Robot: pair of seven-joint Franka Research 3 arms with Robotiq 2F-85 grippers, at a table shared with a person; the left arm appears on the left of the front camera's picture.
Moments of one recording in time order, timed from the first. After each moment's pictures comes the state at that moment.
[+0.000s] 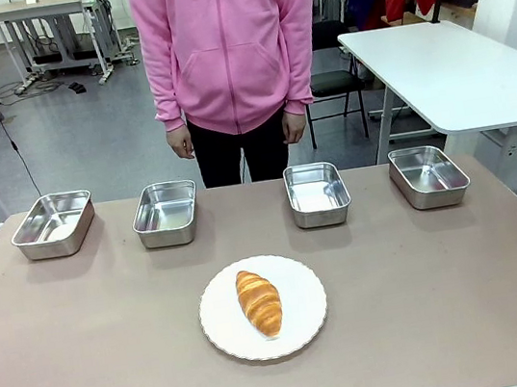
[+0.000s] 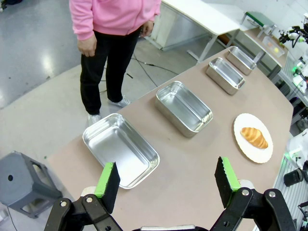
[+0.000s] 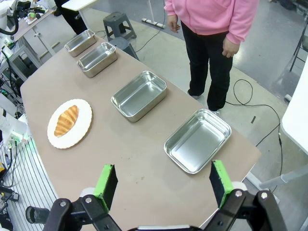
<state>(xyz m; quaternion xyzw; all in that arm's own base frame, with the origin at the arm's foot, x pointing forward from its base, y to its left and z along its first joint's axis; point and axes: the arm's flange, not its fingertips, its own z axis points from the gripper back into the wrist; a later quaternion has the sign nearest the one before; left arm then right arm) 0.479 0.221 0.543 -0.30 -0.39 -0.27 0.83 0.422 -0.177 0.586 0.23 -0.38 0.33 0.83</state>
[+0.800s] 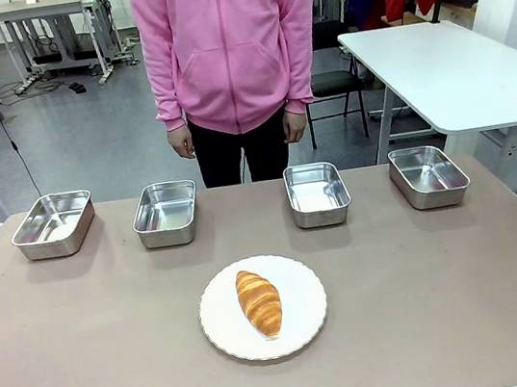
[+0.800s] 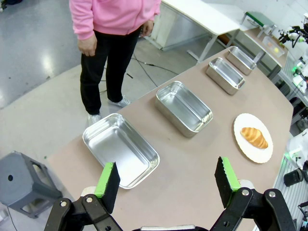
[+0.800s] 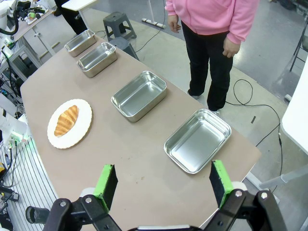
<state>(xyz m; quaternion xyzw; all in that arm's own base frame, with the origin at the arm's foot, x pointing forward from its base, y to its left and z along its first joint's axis) 0.479 0.221 0.543 -0.30 -0.39 -0.27 0.83 0.422 -0.177 0.586 0.23 -0.38 0.33 0.83</state>
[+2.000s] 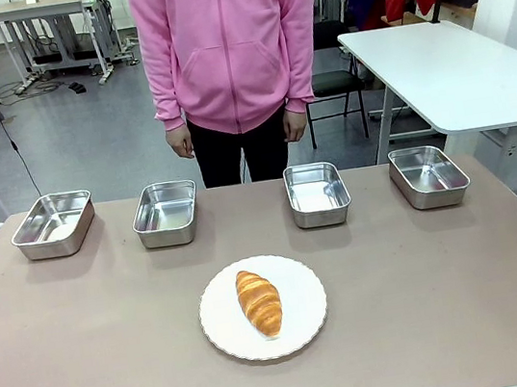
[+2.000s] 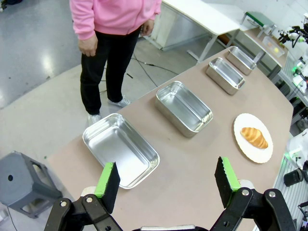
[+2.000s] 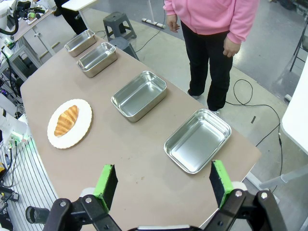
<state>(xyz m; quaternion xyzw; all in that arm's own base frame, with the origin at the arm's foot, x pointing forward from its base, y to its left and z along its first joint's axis) 0.479 0.221 0.543 -0.30 -0.39 -0.27 0.83 0.422 -0.177 0.586 0.23 -0.38 0.33 0.83</state>
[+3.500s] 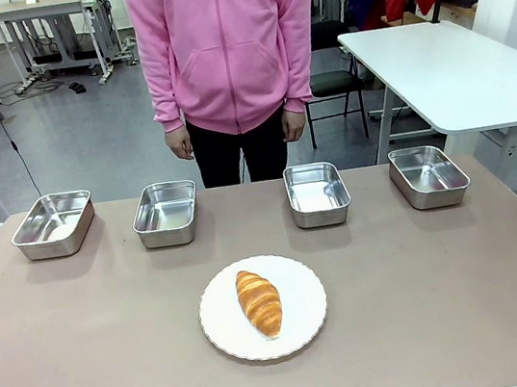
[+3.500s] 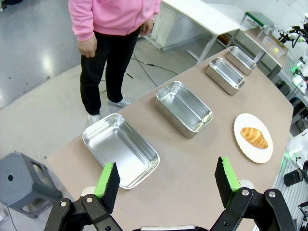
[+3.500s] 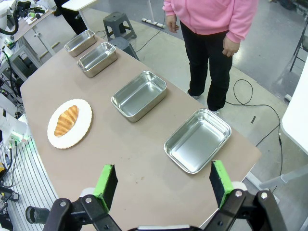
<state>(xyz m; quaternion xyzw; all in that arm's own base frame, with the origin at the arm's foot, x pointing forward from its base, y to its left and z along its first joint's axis) 0.479 0.221 0.543 -0.30 -0.39 -0.27 0.83 0.422 -0.177 0.586 0.23 -0.38 0.33 0.83</state>
